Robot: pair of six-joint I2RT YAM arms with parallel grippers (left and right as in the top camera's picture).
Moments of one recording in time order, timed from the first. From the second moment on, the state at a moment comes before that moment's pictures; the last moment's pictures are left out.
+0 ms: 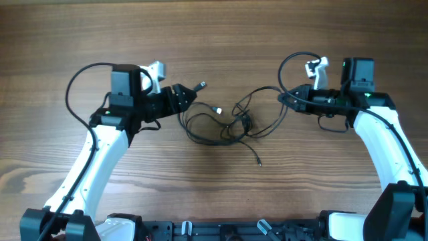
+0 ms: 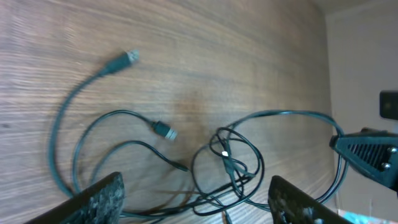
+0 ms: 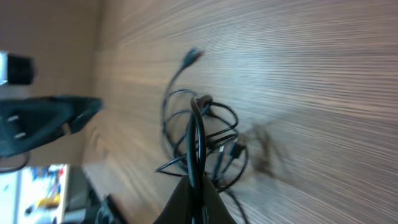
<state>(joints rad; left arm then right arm) -0.15 1.39 0.88 -0.36 0.59 -0.47 -0.06 1.50 0.98 -0.59 -0.90 0.13</state>
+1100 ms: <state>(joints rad) -0.68 1.56 0.88 -0.19 0.32 -1.00 0.06 1.50 0.98 -0.43 -0.92 0.27</state>
